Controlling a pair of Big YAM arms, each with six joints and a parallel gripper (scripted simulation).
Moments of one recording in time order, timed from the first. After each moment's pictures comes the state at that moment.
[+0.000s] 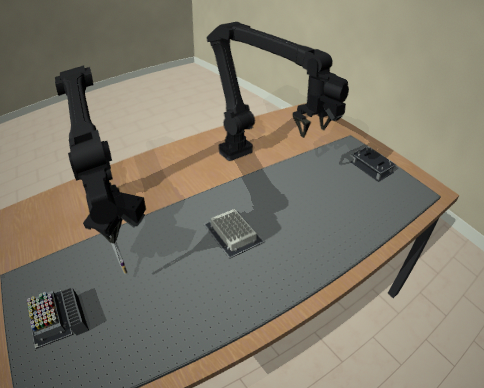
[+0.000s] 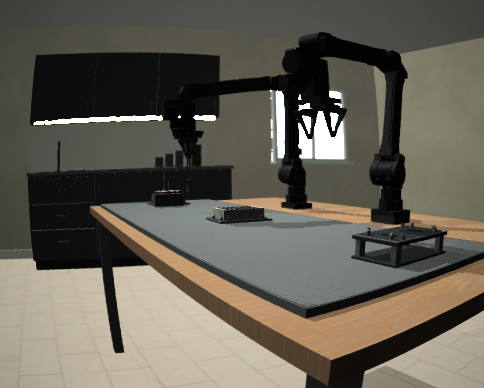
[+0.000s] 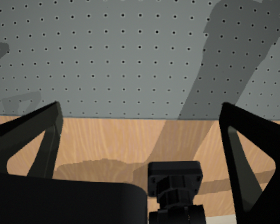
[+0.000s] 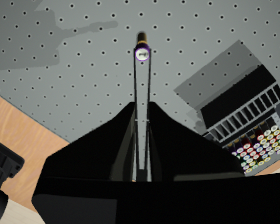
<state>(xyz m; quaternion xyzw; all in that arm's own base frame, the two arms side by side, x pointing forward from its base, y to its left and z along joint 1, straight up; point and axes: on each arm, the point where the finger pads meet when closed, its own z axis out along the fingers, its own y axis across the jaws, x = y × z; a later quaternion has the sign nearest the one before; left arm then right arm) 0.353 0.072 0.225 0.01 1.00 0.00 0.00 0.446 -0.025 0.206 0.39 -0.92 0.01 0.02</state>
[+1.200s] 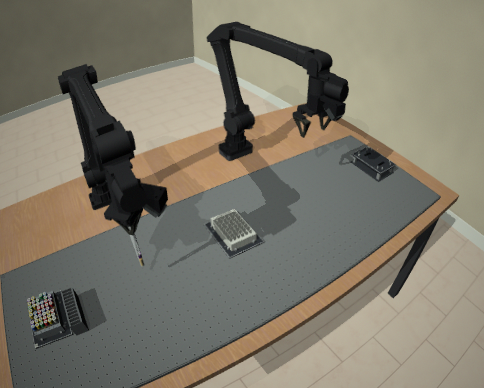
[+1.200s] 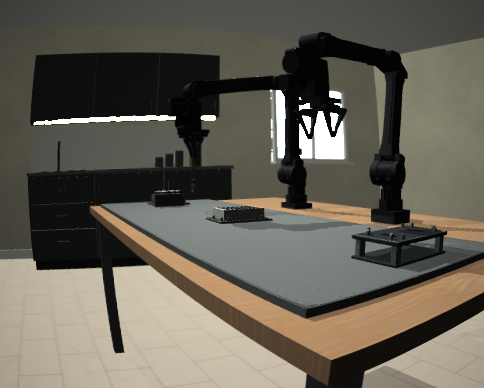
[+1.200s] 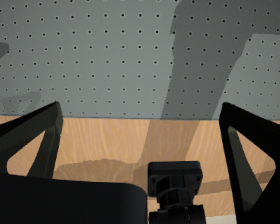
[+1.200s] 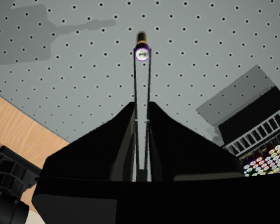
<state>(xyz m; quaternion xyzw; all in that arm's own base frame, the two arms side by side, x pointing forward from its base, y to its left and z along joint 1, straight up) 0.353 0.072 0.225 0.01 1.00 0.00 0.00 0.443 0.029 0.206 0.39 -0.92 0.01 0.02</state>
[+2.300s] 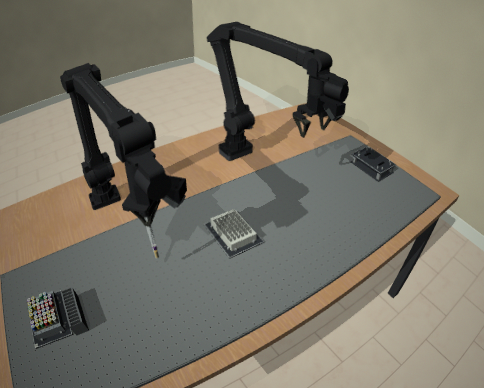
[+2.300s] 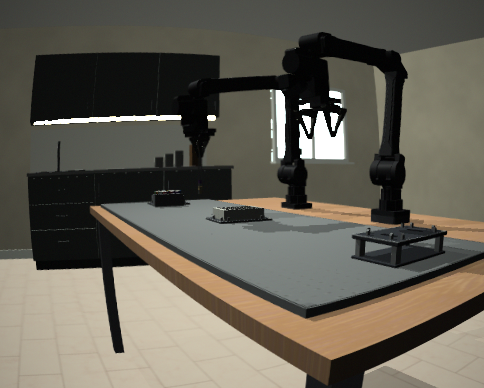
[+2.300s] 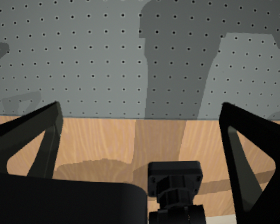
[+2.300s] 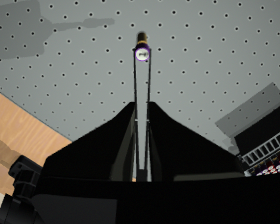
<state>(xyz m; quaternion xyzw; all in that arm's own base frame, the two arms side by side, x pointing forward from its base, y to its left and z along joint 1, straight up) 0.353 0.072 0.225 0.01 1.00 0.00 0.00 0.435 0.077 0.206 0.39 -0.92 0.01 0.02</state>
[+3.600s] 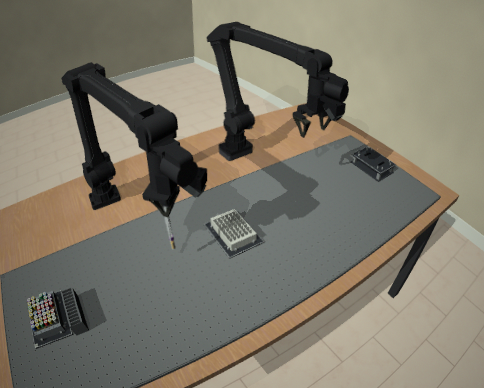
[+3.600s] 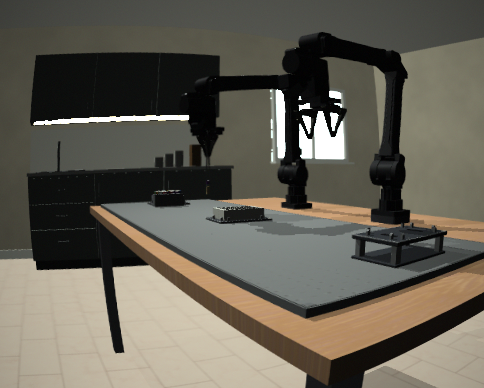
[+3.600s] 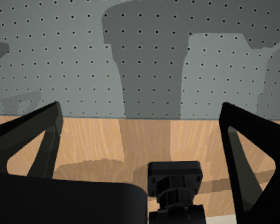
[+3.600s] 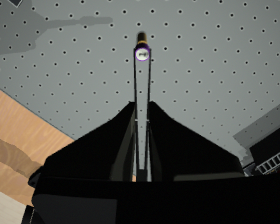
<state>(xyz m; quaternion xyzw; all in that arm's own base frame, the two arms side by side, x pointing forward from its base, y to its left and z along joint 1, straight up) 0.353 0.072 0.225 0.01 1.00 0.00 0.00 0.427 0.132 0.207 0.39 -0.92 0.01 0.02</state>
